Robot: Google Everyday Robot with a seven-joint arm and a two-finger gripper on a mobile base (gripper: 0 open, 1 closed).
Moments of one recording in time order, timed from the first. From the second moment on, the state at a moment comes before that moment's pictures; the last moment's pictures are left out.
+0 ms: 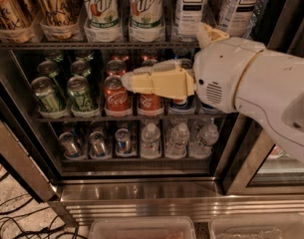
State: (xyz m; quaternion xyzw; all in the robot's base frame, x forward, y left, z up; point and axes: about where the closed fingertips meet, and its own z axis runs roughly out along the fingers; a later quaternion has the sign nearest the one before) arm 0.468 -0.034 1.046 -0.32 0.67 0.18 0.64
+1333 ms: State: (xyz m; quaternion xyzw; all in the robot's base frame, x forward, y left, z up) arm 0.477 -0.030 1.041 -0.32 0.66 0.19 0.65
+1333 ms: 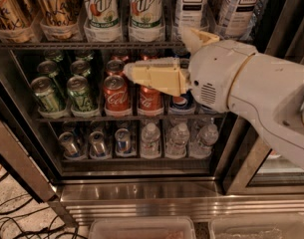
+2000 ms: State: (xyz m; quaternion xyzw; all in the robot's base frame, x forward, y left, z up) arm 0.477 -0.030 1.041 -0.32 0.66 0.19 0.65
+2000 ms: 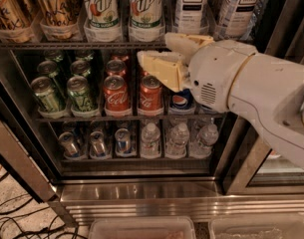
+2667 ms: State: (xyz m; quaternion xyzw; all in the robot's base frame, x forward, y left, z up) arm 0.477 -0.030 1.041 -0.32 0.66 0.19 0.65
